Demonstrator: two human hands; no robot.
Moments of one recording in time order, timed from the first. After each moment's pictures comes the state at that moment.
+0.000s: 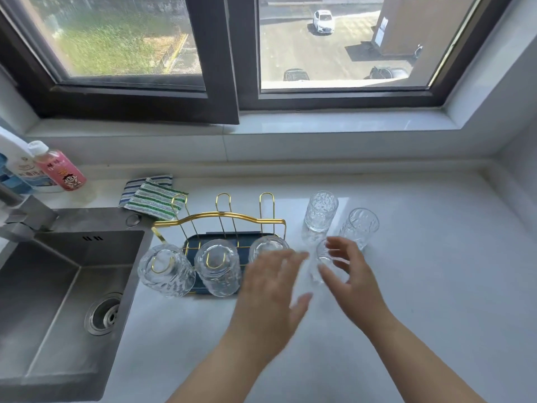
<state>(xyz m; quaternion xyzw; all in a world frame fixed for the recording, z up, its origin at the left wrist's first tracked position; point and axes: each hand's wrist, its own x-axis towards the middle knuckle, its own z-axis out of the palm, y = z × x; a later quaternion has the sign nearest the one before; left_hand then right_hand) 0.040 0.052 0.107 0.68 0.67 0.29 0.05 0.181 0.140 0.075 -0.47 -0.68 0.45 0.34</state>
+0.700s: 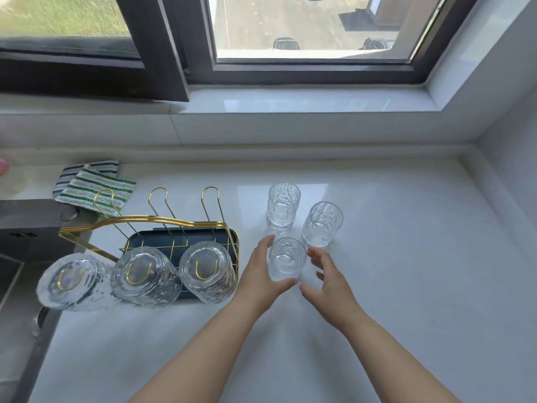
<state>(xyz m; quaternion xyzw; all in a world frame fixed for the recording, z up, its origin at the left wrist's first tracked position) 0.087 0.155 0.005 0.44 0.72 0.35 0.41 0.238 0.193 0.004 -0.51 -0.68 0.50 0.17</state>
